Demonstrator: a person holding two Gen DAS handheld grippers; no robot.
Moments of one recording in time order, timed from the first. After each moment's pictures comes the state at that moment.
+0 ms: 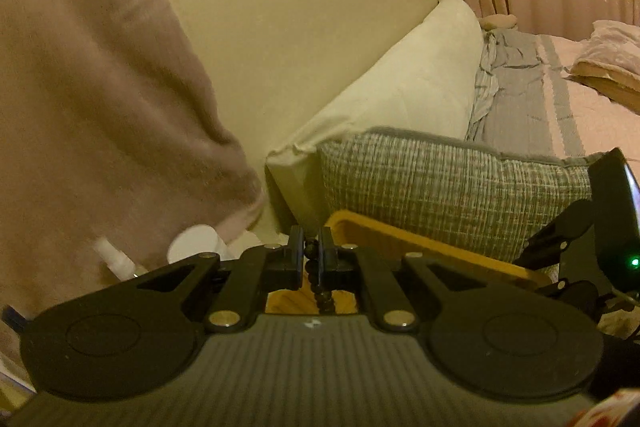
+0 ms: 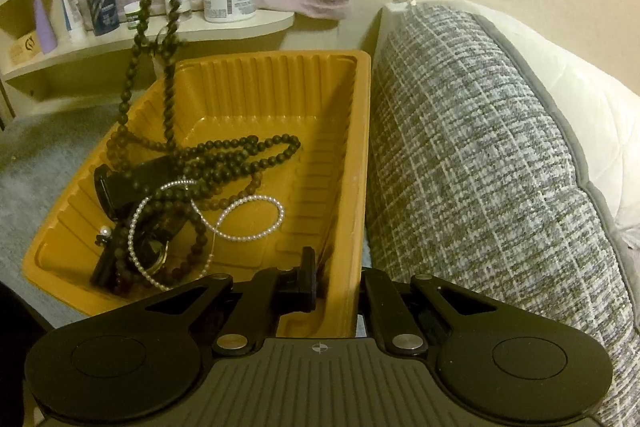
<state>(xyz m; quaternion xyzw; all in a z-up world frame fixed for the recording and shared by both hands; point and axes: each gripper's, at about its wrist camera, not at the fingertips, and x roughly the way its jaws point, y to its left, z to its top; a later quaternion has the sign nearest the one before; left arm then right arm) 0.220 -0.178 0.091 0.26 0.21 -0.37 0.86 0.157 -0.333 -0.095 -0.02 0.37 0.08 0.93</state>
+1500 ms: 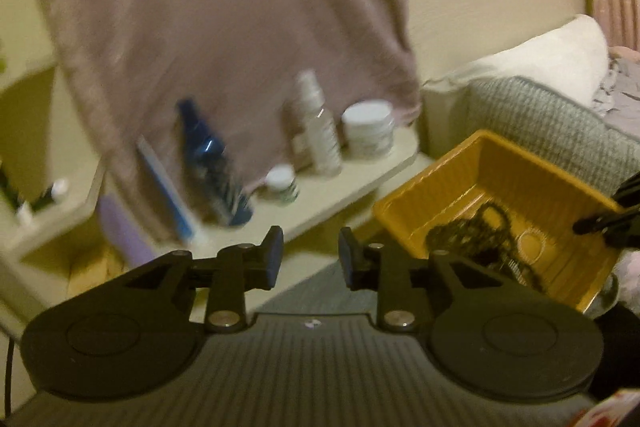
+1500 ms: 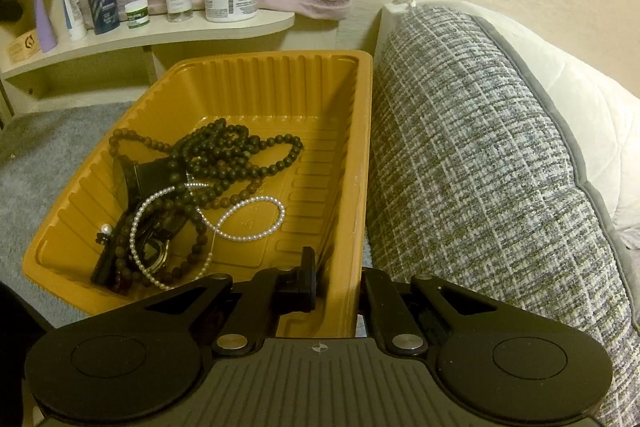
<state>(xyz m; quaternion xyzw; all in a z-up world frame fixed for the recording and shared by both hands) 0.185 -0.021 0.060 0.18 0.25 -0.17 0.94 0.155 -0.331 -0.094 -0.03 0.37 0.08 0.93</state>
